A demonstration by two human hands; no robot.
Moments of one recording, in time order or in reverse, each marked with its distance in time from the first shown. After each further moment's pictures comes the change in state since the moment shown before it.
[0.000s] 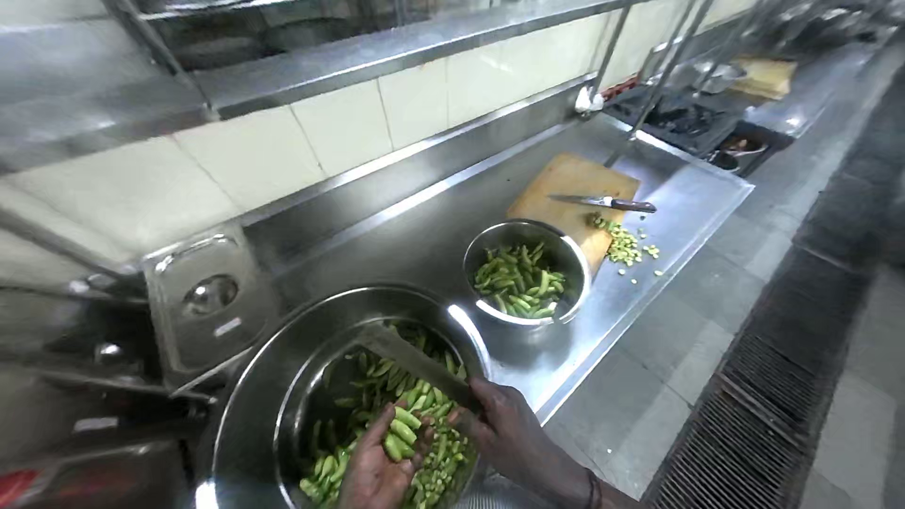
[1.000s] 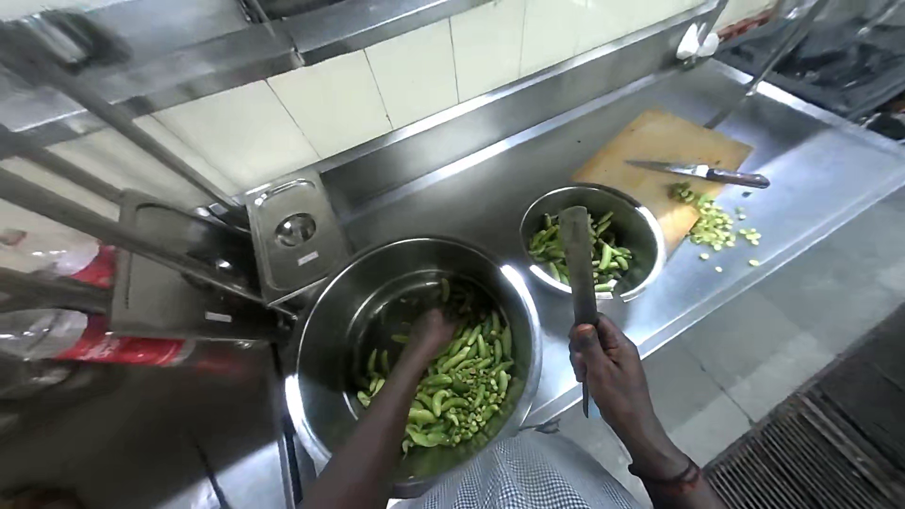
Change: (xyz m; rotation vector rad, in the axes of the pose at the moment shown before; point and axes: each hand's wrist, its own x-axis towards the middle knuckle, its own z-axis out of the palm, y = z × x) left_hand 0.102 0.049 0.028 1.691 0.049 0.417; right_hand -0.012 0.031 -0.033 0.421 0.334 0.147
